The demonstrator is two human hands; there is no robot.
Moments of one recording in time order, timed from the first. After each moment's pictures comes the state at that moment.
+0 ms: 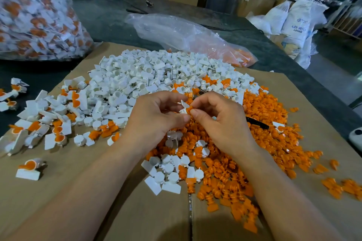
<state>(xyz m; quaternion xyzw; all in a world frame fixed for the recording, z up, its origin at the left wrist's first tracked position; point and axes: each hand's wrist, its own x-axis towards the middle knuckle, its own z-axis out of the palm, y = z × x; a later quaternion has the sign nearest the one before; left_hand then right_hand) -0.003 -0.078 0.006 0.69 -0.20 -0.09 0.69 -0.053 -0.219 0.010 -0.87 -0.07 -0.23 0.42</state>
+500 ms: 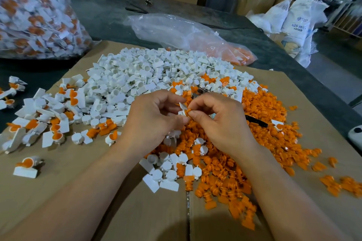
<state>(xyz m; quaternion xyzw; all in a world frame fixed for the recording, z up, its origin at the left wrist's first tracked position) -0.004 -0.079 -0.001 0.73 -0.22 -0.04 0.64 -0.054 -0.221 0.011 -0.90 -0.09 -0.25 0.34</state>
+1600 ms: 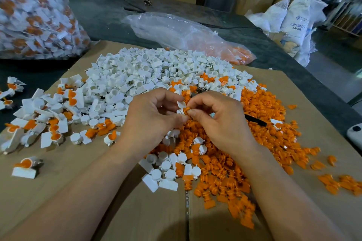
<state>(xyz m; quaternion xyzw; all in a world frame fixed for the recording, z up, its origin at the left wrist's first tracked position) -0.007 -0.078 0.002 0.72 -0.22 -0.02 0.66 -0.054 -0.221 0.010 -0.90 -0.09 -0.26 0.34</state>
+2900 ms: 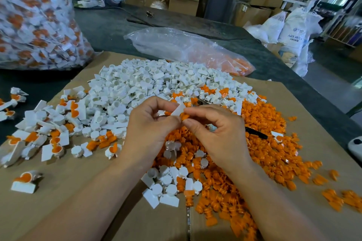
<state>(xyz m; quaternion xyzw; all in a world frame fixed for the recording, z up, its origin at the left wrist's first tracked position) -0.007 -0.084 0.004 0.62 -0.14 -0.05 0.77 -0.051 -0.211 0.005 -0.84 -0.08 -0.35 0.41</state>
